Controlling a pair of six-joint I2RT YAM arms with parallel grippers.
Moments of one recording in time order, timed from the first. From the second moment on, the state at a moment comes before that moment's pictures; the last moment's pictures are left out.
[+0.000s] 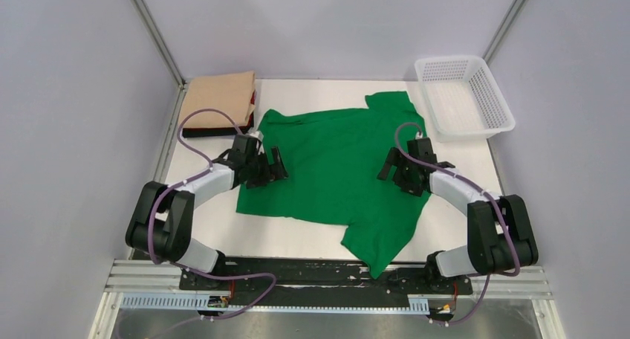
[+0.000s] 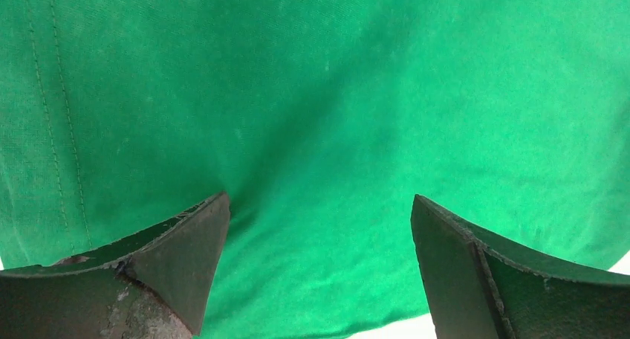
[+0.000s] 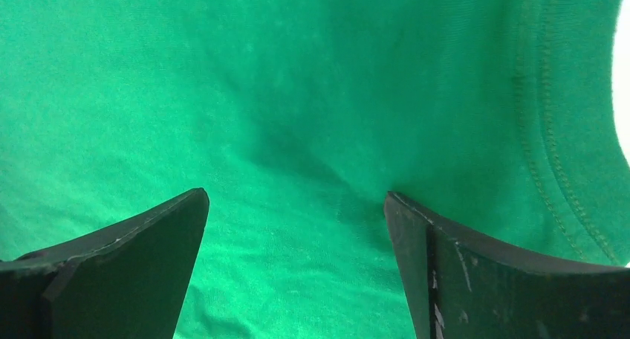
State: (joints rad) left arm -0.30 1.52 0.76 -0.19 0.19 -0.55; right arm 0.20 1.44 0.72 -0.25 -0.07 0.59
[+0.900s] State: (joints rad) left arm -0.37 1.50 1.06 -0.46 0.10 -0.60; right arm 0.18 1.29 0.90 -0.34 -0.05 0.58
